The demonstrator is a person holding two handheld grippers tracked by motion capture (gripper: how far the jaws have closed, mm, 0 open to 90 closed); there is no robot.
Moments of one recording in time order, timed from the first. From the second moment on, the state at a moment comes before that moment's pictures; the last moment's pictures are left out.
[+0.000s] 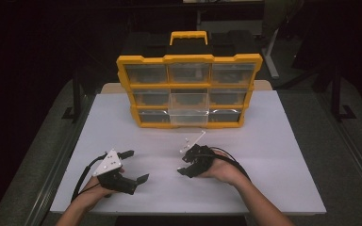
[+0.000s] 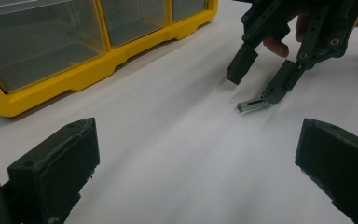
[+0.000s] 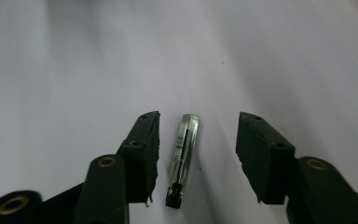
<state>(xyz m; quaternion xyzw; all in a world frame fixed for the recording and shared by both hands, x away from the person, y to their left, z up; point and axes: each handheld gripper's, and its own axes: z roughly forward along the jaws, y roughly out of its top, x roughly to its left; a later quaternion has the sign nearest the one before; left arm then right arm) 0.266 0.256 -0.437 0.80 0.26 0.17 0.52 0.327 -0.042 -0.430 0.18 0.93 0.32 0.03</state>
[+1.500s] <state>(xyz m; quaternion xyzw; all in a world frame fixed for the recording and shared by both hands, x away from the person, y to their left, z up) 0.265 0.257 -0.436 0.80 0.26 0.17 0.51 0.327 -0.050 -0.427 0.16 0.93 0.32 0.03</state>
